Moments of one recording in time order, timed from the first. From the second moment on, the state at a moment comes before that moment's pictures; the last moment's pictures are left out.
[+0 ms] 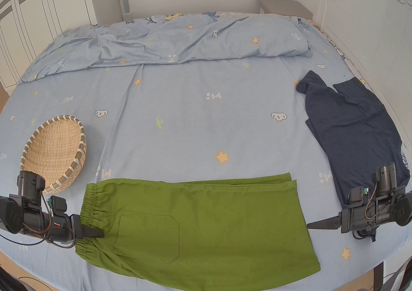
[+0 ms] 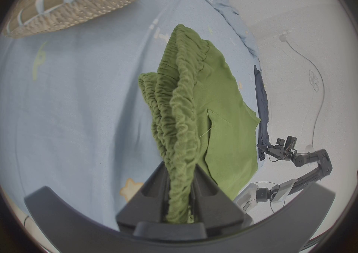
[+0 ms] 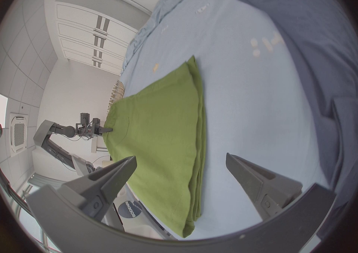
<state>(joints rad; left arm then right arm) 0.17 1.61 -0.37 -0.20 -0.64 -0.17 0.03 1.73 -0.33 -0.45 0.76 0.10</state>
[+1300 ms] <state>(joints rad) -0.20 1.28 -0.97 0.53 -0.19 -0.18 0.01 1.50 -0.58 -0.29 0.74 0.19</state>
